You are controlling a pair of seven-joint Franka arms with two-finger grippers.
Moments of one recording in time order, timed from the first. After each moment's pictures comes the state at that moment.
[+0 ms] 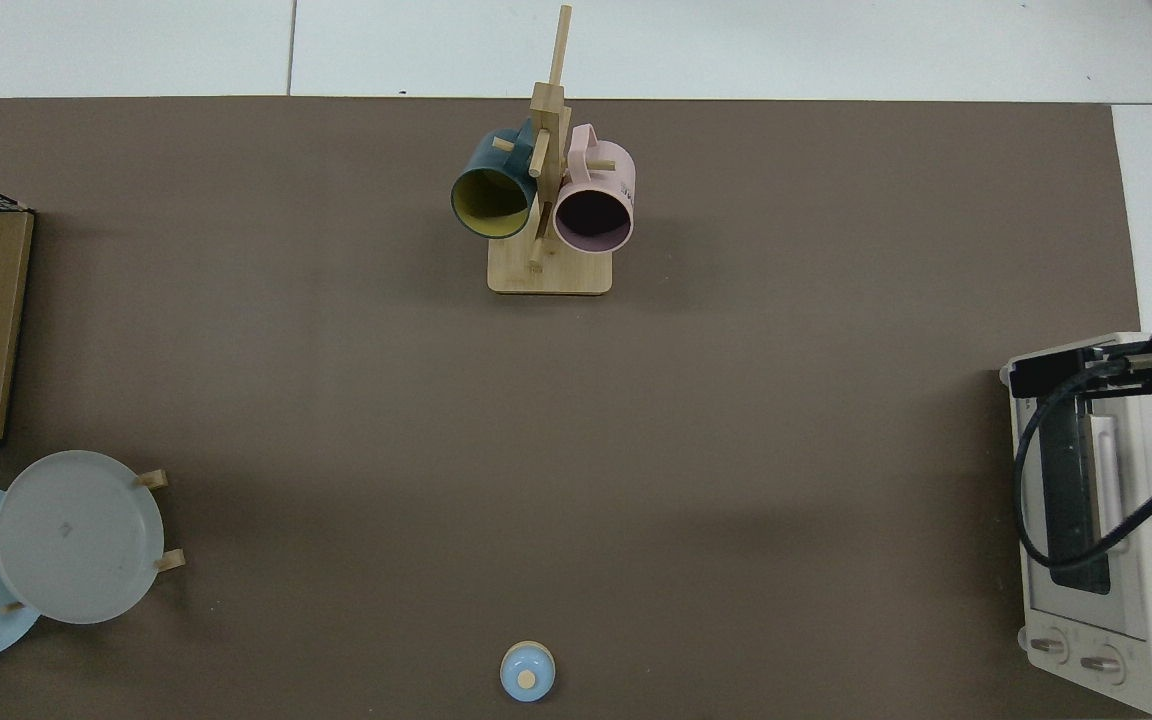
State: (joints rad) left arm 0.11 0.23 0.23 -1.47 0.86 1.97 1.65; right arm 0.15 -0.12 -0.12 -1.72 -0.02 1.61 0.01
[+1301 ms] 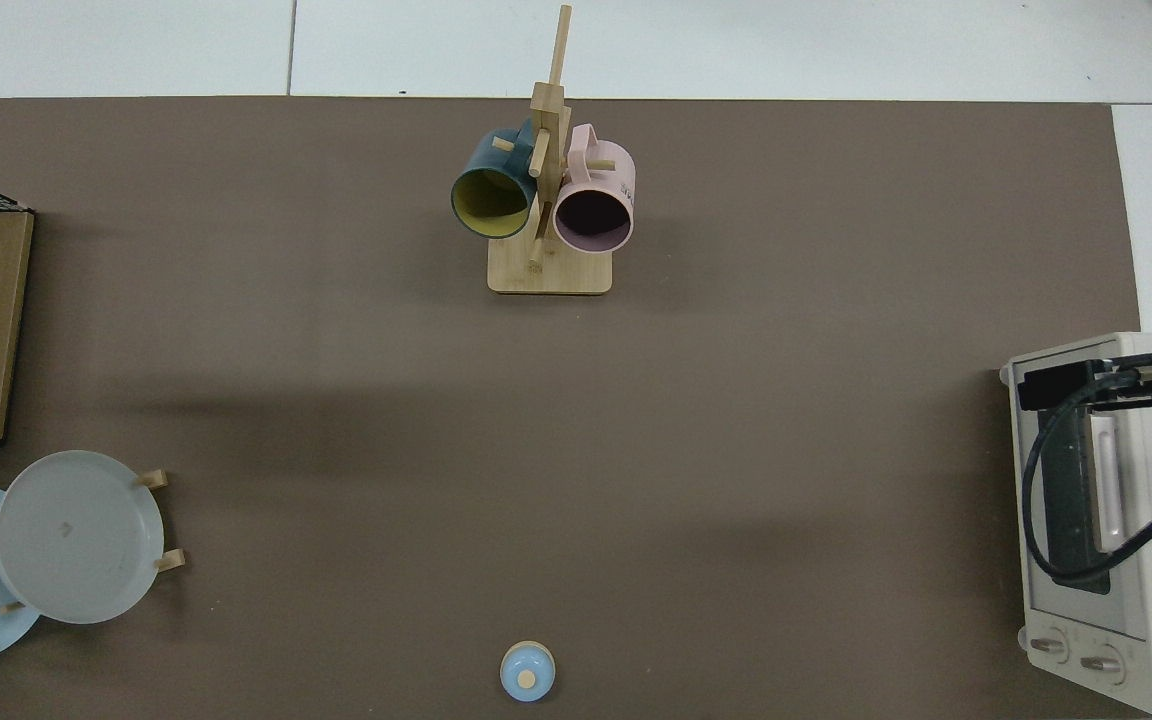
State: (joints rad) left arm -0.09 0.29 0.21 -1.48 0.71 1.58 1.17; right arm 0.15 -0.14 -0.12 -1.73 -0.03 1.58 0.01
